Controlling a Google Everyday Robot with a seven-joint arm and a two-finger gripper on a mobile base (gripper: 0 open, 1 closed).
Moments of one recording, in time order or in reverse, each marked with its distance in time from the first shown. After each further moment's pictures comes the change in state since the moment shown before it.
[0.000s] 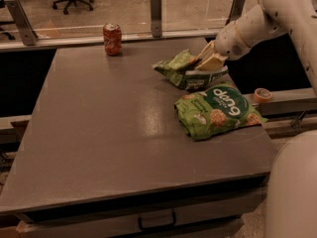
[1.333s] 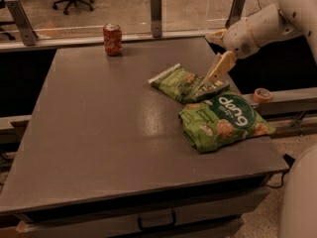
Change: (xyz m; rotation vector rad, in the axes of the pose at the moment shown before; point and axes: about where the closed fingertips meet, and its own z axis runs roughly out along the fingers) arm -0.009 0.001 -0.017 0.035 -0.104 0.024
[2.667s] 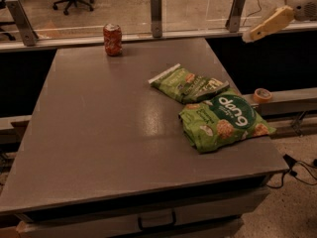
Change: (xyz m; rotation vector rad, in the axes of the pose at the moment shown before) arm -0.038 -0.043 -0.174 0.439 -0.164 -0.034
